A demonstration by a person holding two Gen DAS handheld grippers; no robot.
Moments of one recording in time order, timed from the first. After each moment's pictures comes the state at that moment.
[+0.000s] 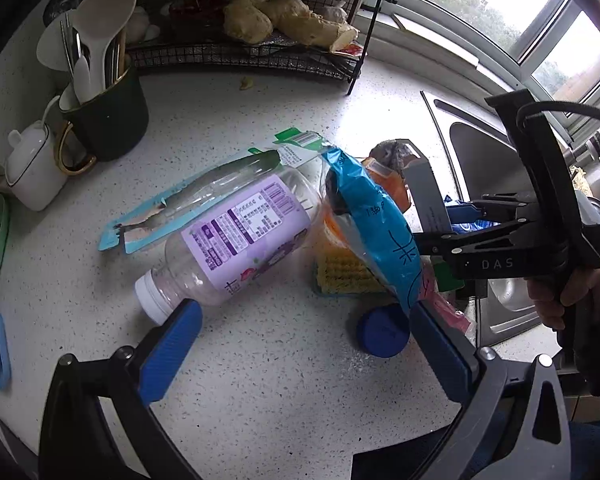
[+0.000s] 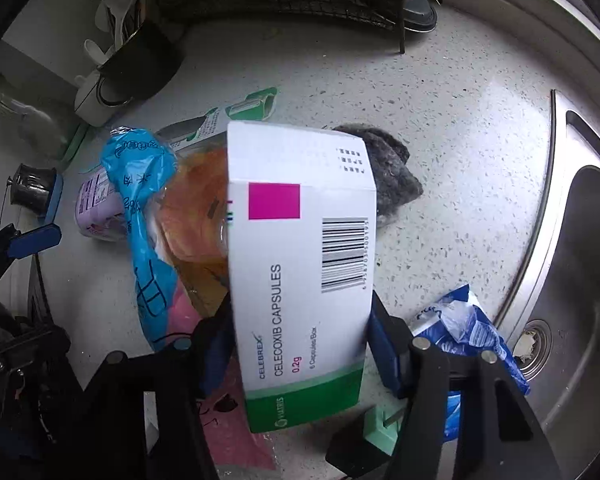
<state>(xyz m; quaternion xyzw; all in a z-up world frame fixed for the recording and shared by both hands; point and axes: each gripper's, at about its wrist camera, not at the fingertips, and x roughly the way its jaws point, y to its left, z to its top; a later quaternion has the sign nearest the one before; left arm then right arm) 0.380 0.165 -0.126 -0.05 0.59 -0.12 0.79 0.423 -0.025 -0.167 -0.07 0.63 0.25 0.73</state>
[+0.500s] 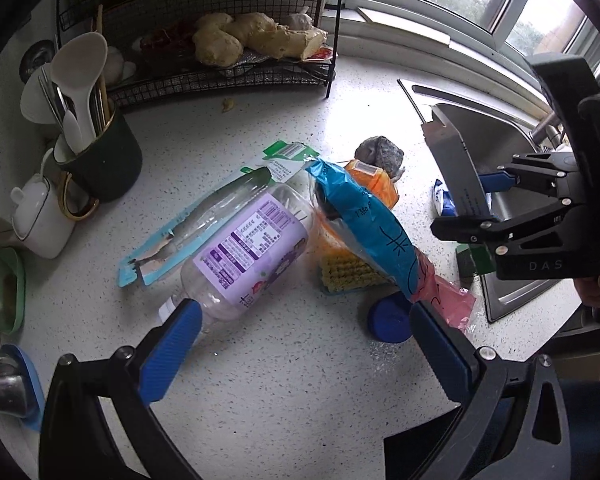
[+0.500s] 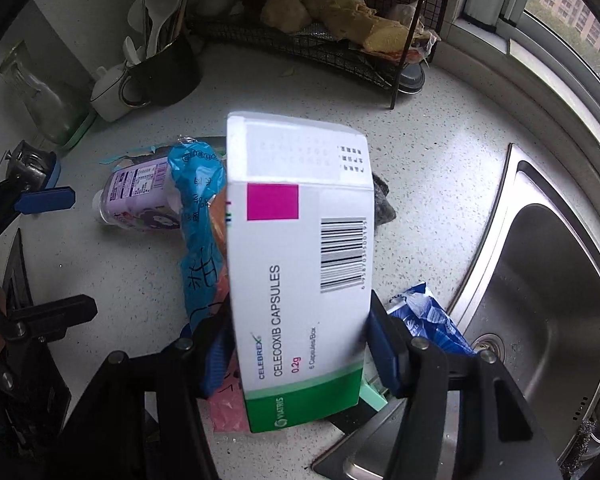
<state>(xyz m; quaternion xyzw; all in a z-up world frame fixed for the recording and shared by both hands) 0.385 0.164 -0.110 0.03 0.58 -0.16 0.80 0.385 -0.023 -0.110 -0.13 0.58 0.23 0.77</state>
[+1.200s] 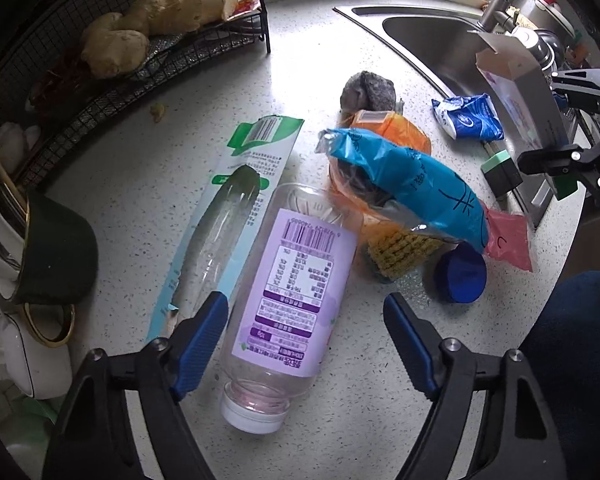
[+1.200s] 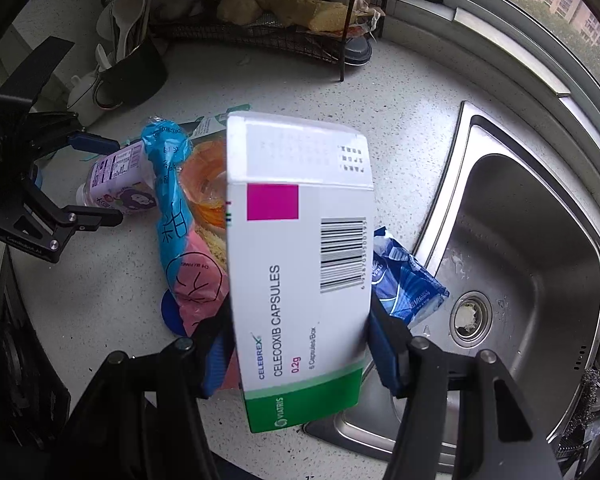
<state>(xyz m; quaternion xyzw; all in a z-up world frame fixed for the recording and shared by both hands) 0.442 0.164 -0.165 0.19 0.61 -0.31 0.71 0.368 -0.047 -0.113 -0.11 0.60 0.17 0.77</state>
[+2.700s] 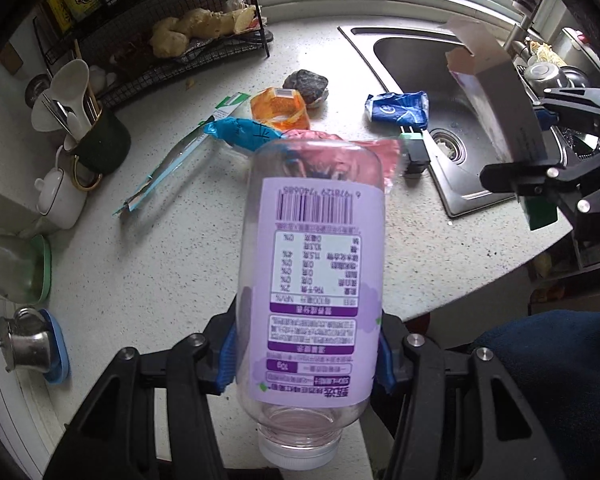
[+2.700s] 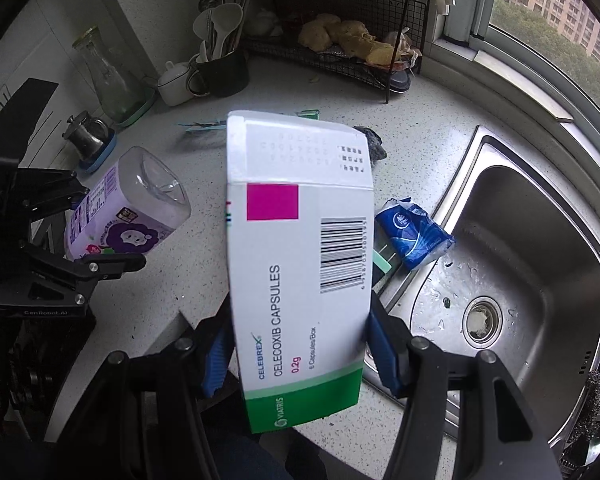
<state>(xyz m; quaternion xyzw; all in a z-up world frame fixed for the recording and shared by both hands) 0.265 0.100 -0.067 0.12 0.61 -0.16 0.77 0.269 -0.079 -0.072 -0.12 0.54 0.27 0.79</state>
